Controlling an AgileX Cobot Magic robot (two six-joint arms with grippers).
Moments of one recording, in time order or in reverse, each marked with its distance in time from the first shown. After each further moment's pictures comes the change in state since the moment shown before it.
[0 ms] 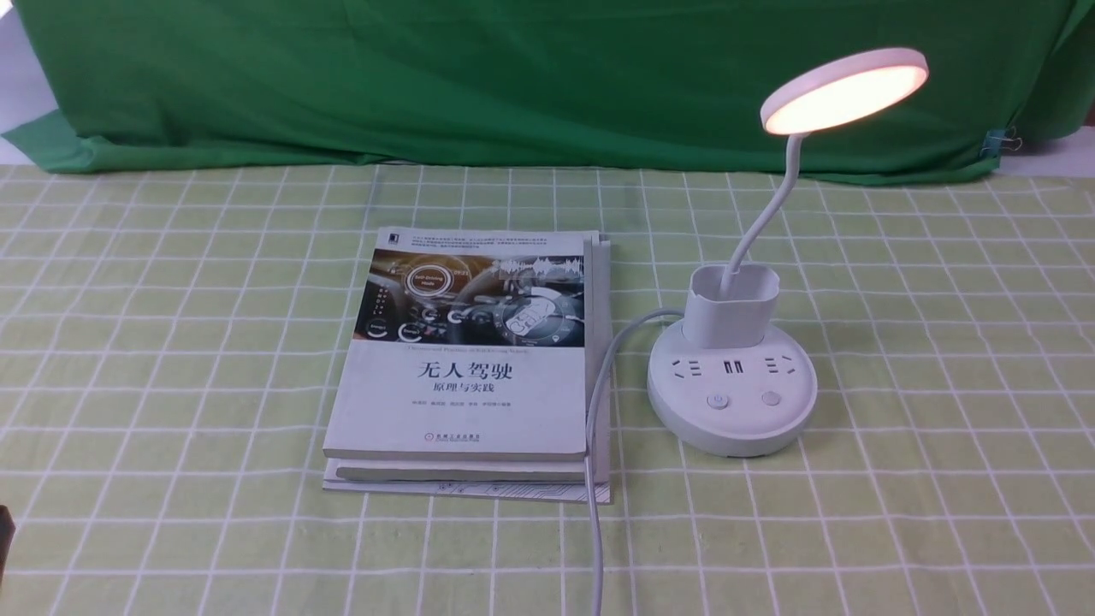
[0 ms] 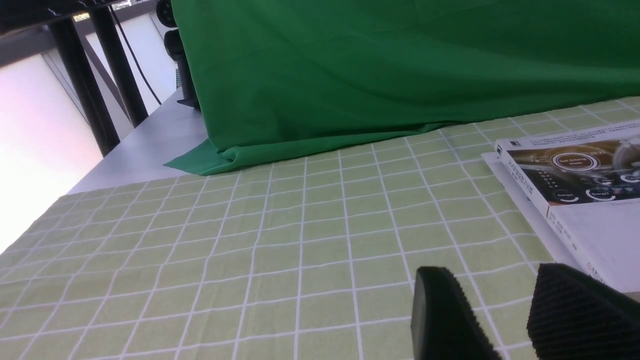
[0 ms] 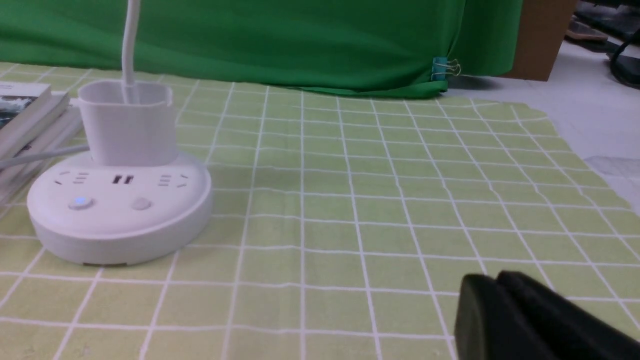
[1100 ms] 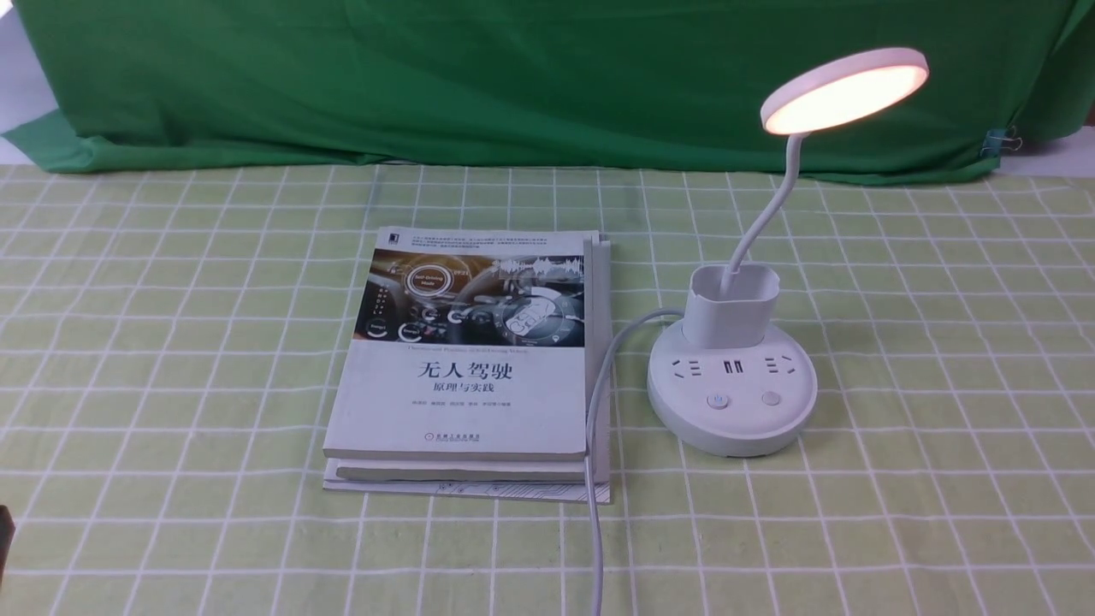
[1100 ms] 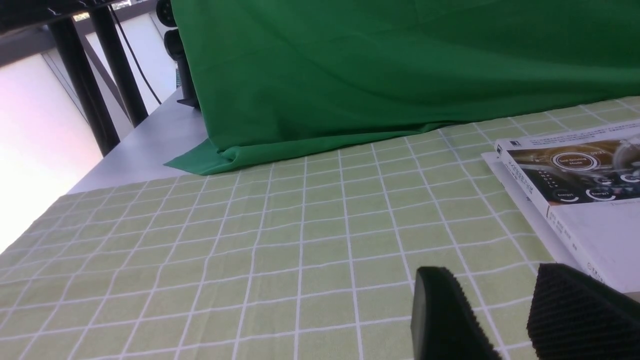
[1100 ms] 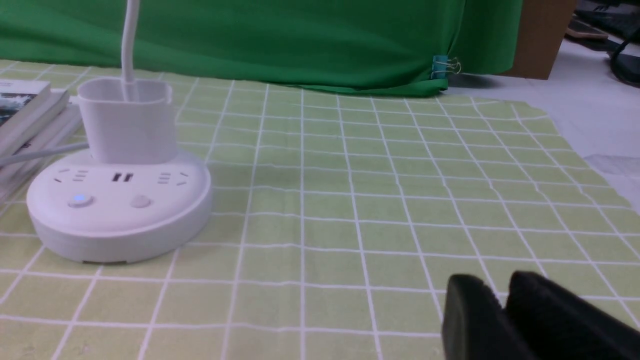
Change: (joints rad) right arm -0.001 0.000 0.000 -0.001 0.003 0.000; left arm 0.000 0.000 0.000 0.000 0.000 0.000
